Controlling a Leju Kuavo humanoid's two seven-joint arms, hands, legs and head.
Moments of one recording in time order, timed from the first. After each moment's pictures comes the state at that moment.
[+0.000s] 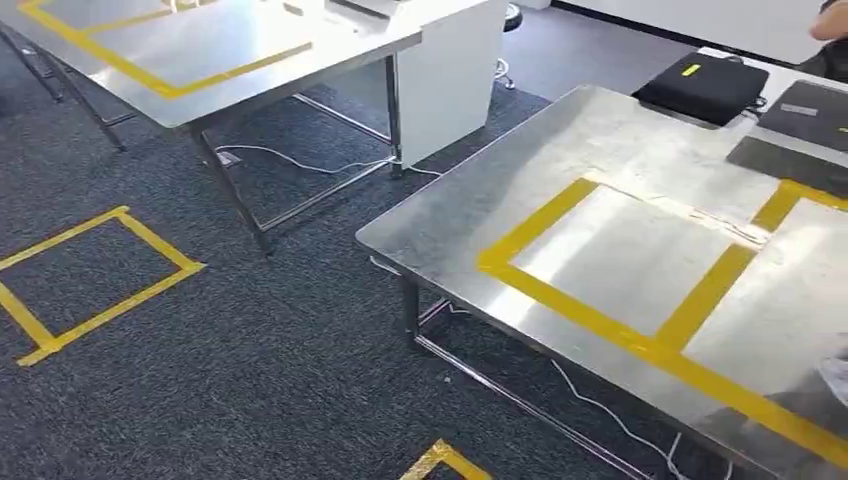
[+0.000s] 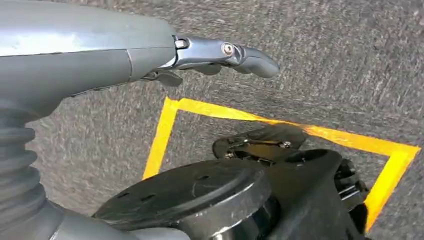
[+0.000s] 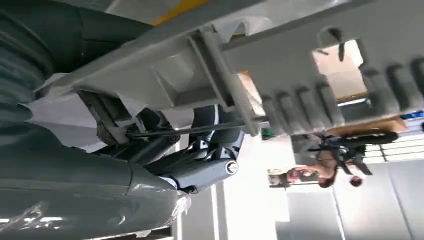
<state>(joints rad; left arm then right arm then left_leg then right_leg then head) 0.09 -0.17 0.74 -0.18 -0.94 -0.02 -0.37 0.17 0.35 -1.55 -2.29 1.01 0.57 -0.70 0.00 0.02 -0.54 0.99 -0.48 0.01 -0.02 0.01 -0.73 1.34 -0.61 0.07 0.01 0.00</state>
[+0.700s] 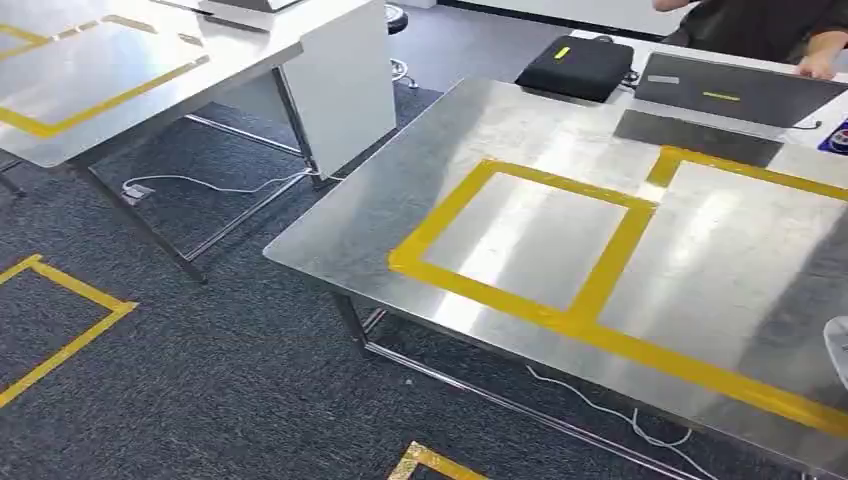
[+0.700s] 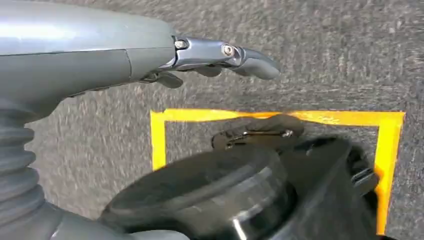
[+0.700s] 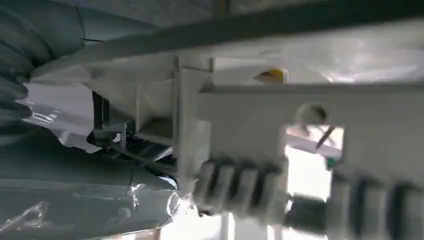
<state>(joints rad) 0.08 -0.14 0.74 -0.18 -0.98 -0.04 -0.39 0.19 0.34 -1.44 -2.17 1.19 0.55 -0.70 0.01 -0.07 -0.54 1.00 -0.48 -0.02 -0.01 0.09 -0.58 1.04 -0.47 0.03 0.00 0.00</state>
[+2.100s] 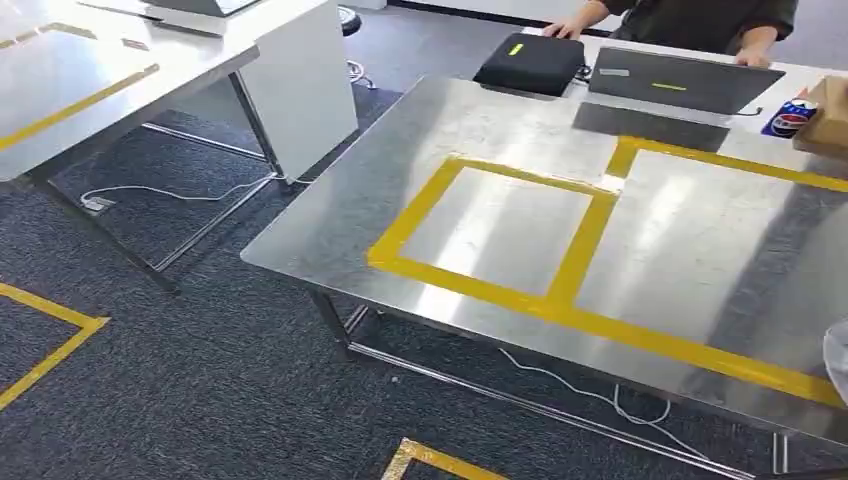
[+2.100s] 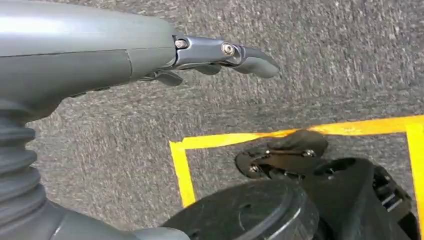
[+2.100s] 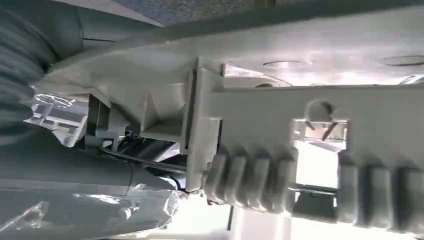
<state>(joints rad) 0.09 -0.10 0.74 -0.18 -1.07 -0.05 -0.39 0.16 0.15 -1.28 -1.83 1.32 0.35 -0.70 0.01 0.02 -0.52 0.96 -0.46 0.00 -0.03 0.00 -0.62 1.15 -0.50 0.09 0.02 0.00</state>
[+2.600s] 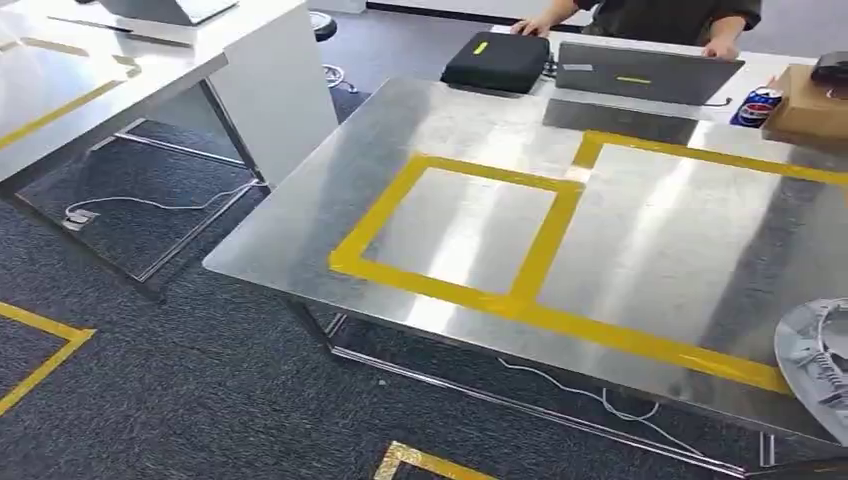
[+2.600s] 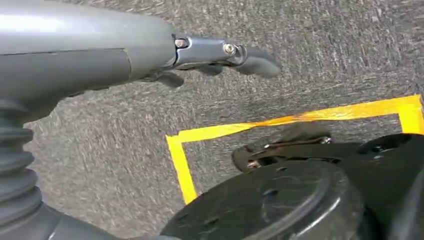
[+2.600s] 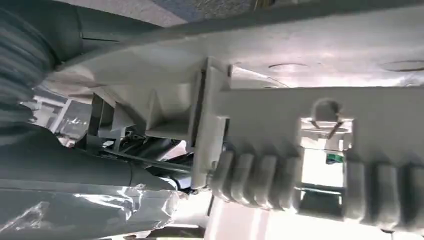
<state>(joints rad) 0.09 -0.08 0.74 -0.18 -1.10 -0.05 -0.39 0.20 0.17 -1.13 -1.83 1.41 0.24 -0.67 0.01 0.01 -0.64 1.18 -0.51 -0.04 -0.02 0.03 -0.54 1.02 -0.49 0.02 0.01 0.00</state>
